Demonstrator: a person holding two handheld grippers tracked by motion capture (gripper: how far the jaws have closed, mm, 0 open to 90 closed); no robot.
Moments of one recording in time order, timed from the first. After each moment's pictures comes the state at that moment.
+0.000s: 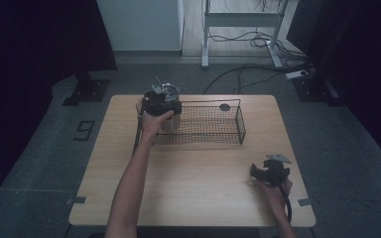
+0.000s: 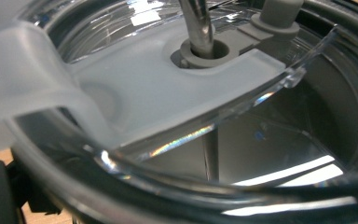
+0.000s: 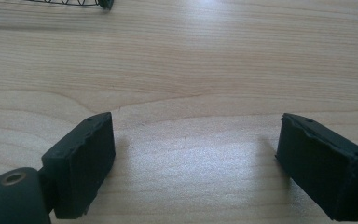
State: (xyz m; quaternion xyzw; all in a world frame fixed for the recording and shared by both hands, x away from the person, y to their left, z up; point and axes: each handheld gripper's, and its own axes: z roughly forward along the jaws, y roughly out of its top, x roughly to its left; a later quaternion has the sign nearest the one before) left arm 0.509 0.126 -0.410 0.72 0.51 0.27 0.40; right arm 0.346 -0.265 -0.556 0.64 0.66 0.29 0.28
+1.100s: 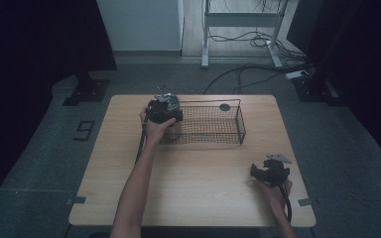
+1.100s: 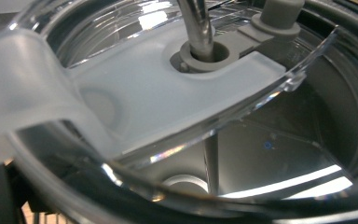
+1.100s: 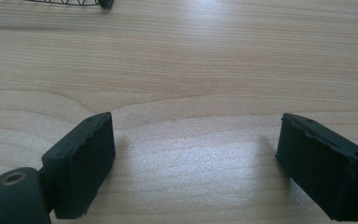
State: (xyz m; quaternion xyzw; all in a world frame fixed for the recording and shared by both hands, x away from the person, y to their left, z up) left arm 0.517 0.122 -0.457 0.72 0.53 0.25 0.38; right arm 0.346 -0.265 -0.556 0.64 0.66 0.29 0.28
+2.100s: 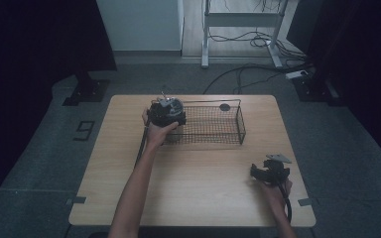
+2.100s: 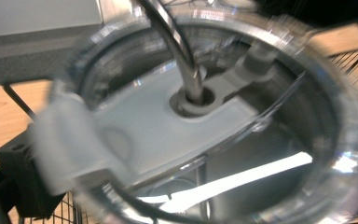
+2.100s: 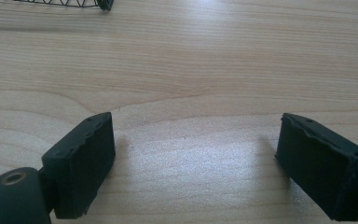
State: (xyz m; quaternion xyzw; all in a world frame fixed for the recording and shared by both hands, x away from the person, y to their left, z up) left arm 0.500 0.115 -0.451 0.72 0.50 0.27 0.40; right arm 0.346 -0.265 -0.555 0.64 0.65 0.29 0.28
